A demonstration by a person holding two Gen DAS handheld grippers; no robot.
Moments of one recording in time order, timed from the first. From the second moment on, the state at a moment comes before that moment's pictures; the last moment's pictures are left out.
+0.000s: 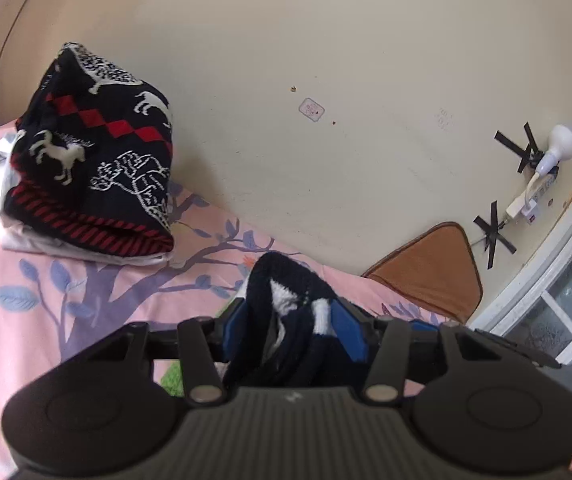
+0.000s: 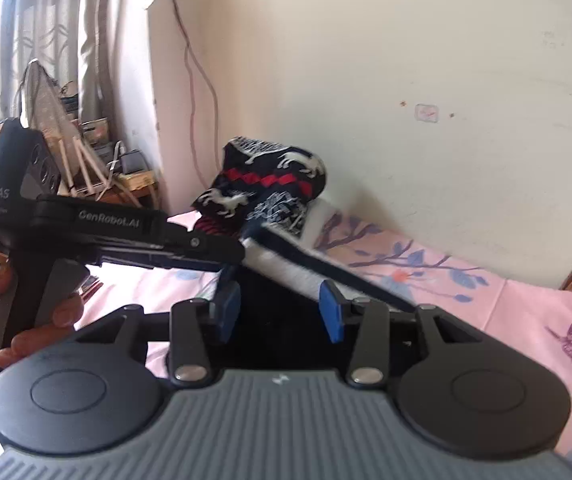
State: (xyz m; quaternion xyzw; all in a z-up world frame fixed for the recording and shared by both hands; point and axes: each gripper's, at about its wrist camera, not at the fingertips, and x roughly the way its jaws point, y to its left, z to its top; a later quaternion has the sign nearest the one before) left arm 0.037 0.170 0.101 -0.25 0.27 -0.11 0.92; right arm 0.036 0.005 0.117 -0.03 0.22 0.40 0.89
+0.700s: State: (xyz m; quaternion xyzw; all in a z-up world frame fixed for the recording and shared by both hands) left arm 0.037 0.173 0.086 -0.20 0.35 -0.13 0.90; right arm 0.051 -0.089 0.056 0.17 0.28 0.32 0.89
